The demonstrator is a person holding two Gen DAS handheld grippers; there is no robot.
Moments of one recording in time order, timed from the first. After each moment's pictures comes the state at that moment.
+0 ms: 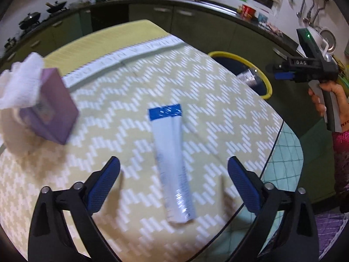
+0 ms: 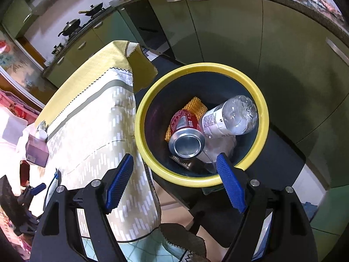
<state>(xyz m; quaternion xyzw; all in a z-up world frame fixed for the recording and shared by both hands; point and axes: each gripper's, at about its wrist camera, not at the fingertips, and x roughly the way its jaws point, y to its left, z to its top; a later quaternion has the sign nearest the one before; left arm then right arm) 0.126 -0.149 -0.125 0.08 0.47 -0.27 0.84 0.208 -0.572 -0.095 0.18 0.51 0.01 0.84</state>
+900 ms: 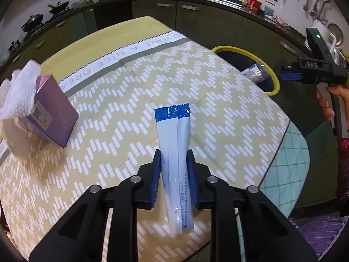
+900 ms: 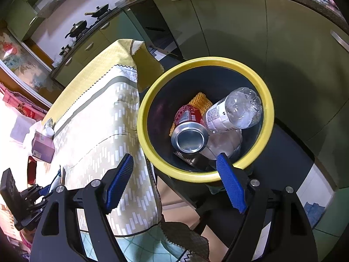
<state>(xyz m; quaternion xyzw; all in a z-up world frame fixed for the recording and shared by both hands) 0.124 -0.164 -0.119 0.11 0.47 -0.24 0.84 0.200 -0.576 -0.105 0.20 0.50 0.04 0.84</state>
